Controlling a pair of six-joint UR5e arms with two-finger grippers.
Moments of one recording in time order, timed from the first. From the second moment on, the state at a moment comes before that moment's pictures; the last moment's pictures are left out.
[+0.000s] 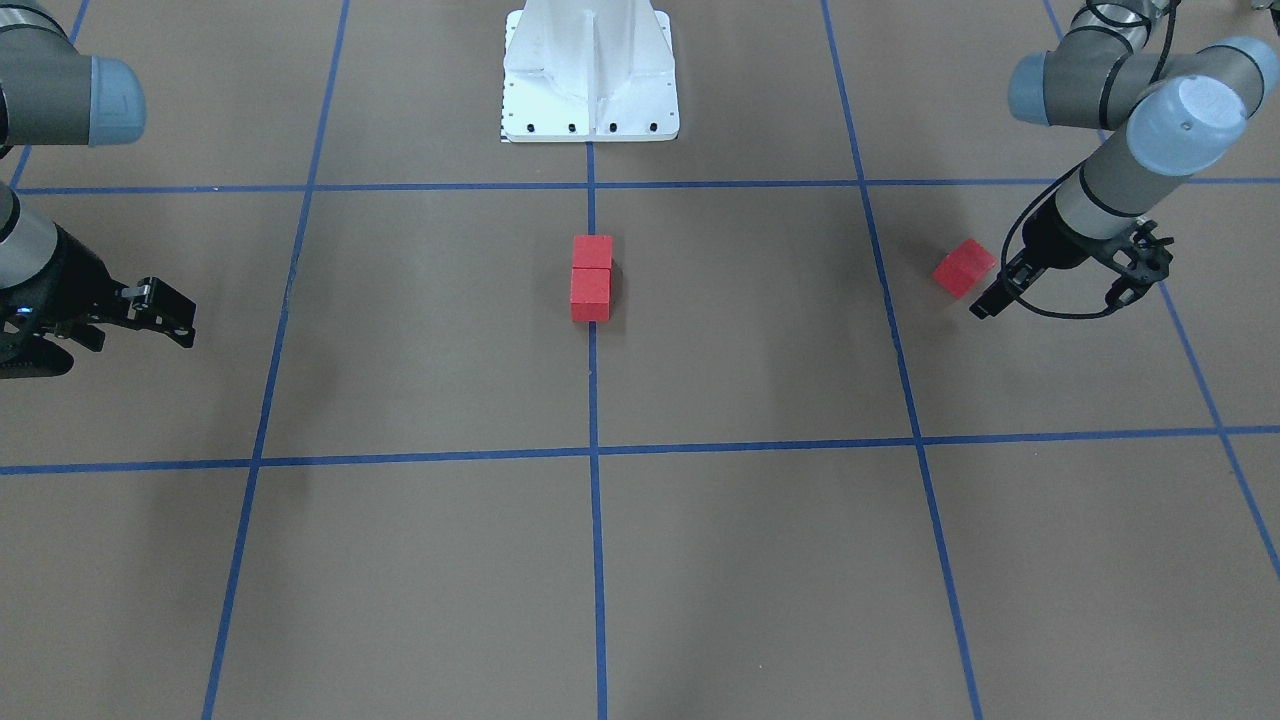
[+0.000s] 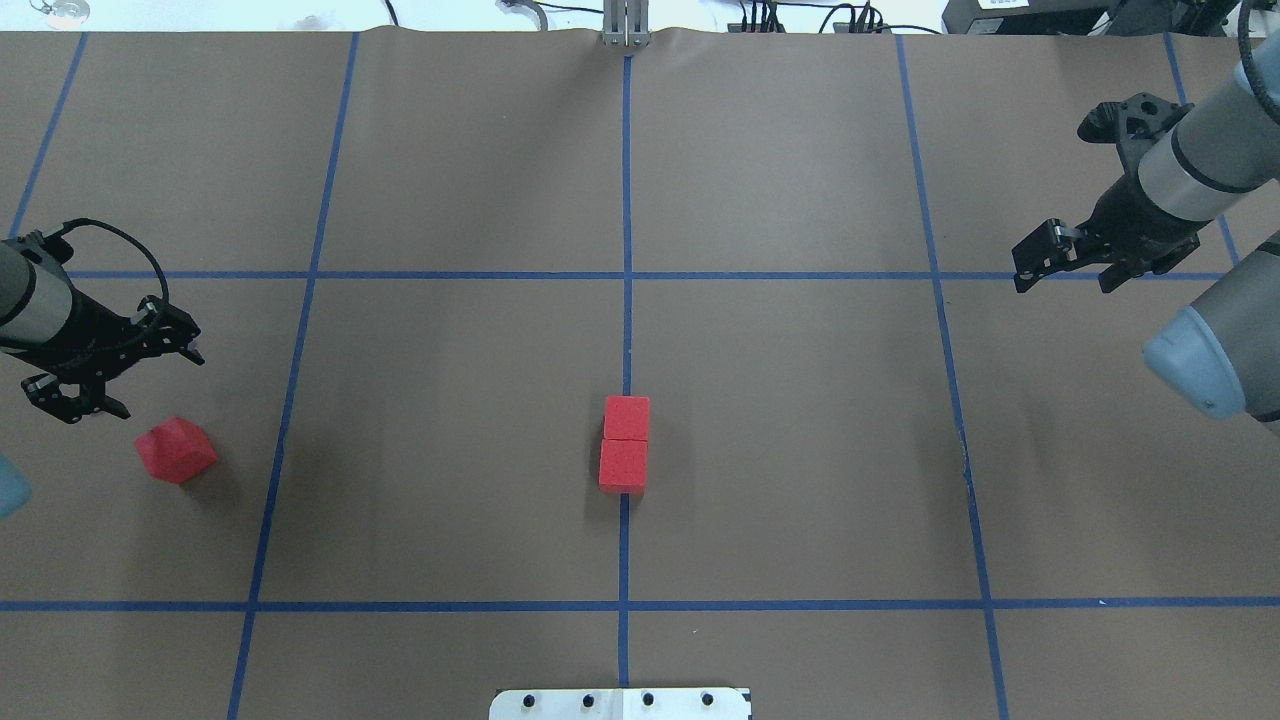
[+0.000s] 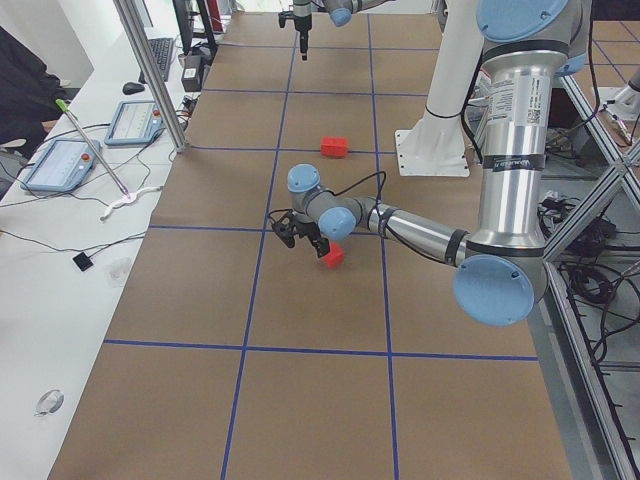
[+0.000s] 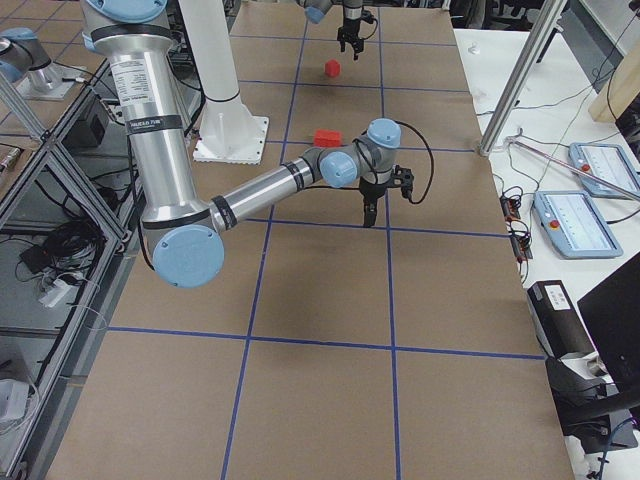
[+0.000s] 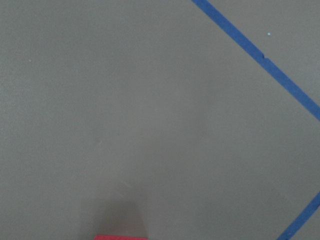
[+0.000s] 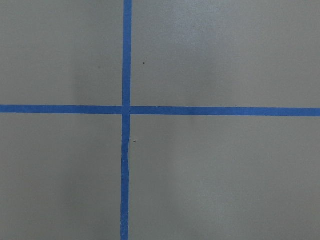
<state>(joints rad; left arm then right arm) -0.87 -1.58 -1.78 -1.95 -2.20 -1.60 1.03 -1.37 1.82 -1.56 2.24 0.70</state>
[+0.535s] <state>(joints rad) -0.84 -1.55 -1.80 -1.95 -2.20 -1.61 1.03 -1.37 1.82 -1.56 2.24 0.70</state>
